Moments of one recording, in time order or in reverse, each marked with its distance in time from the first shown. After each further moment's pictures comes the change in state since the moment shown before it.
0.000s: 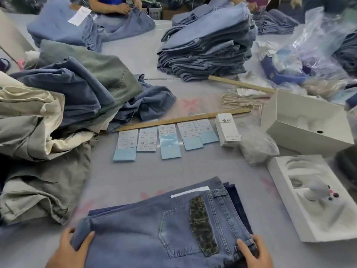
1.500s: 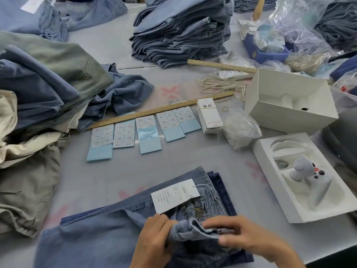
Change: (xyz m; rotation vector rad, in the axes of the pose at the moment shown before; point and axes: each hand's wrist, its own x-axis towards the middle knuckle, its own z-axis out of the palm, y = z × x) left_hand -0.116 0.121 0.177 0.034 -0.077 1.360; right_hand 0.059 -0.062 -0.043 -0.045 -1.008 -0.224
